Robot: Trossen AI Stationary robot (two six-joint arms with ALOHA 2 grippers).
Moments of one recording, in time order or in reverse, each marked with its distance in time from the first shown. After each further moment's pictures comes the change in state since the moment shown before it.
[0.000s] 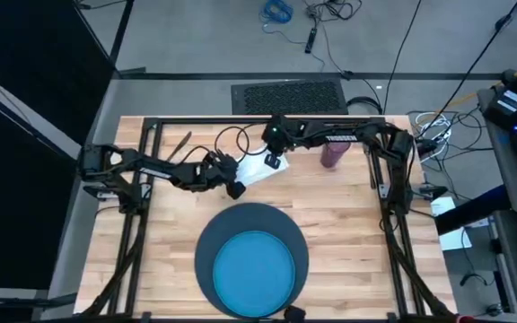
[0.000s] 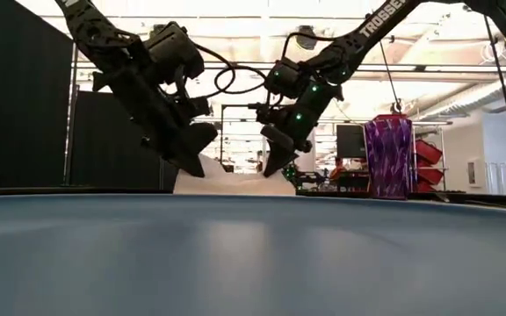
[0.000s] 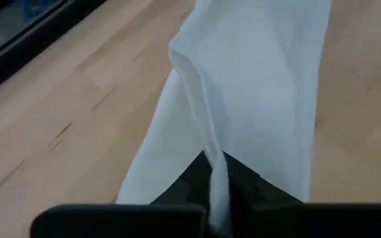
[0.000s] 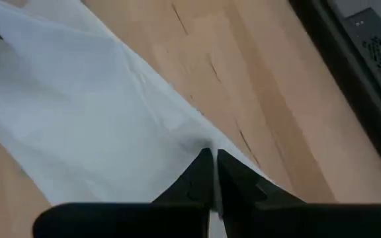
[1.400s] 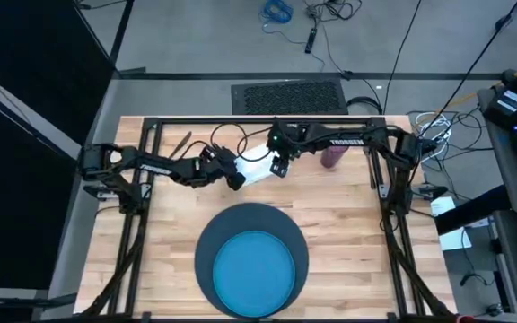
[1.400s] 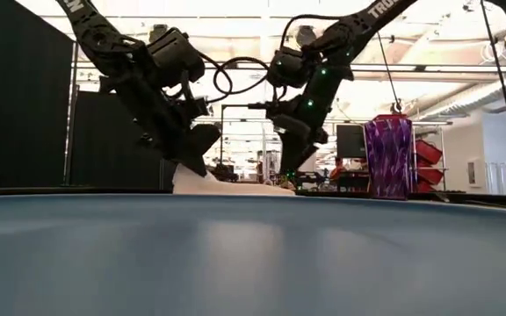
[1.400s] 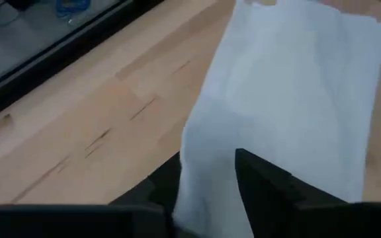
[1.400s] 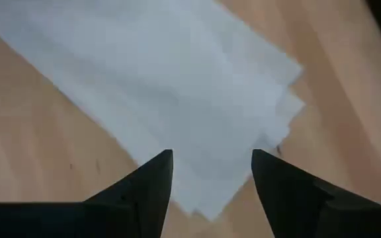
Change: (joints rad) left arm 0.069 0.000 0.002 0.023 -0.050 -0.027; right arm 0.069 -0.076 0.000 -0.277 0.048 0.126
